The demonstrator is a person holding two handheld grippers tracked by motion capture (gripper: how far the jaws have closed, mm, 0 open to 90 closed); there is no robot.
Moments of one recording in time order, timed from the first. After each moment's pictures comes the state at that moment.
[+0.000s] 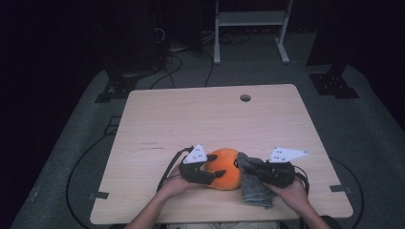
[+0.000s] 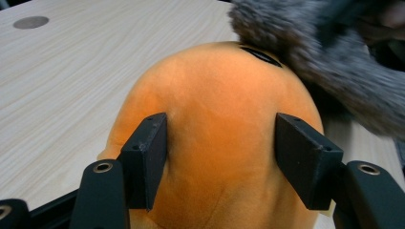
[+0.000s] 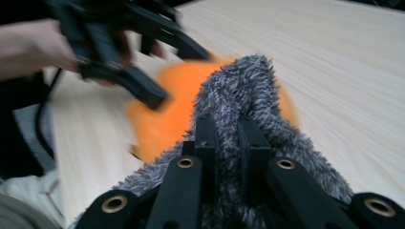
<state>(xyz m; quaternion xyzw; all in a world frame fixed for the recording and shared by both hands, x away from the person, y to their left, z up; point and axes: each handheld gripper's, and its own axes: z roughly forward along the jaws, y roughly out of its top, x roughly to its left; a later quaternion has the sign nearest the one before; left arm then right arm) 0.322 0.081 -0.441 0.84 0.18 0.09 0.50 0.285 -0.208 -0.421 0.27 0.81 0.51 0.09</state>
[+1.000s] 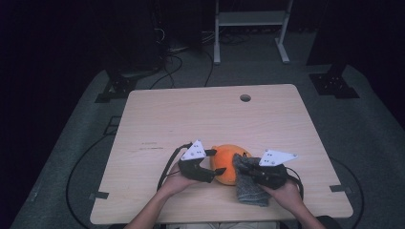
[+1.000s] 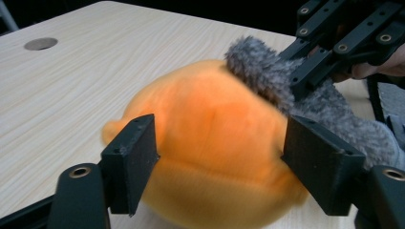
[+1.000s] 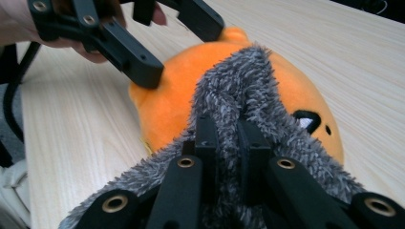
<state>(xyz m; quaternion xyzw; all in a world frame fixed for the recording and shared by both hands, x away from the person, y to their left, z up) 0.324 0.084 -0.430 0.83 0.17 0.09 0.52 0.286 -0.193 -0.430 0.26 0.83 0.48 0.14</state>
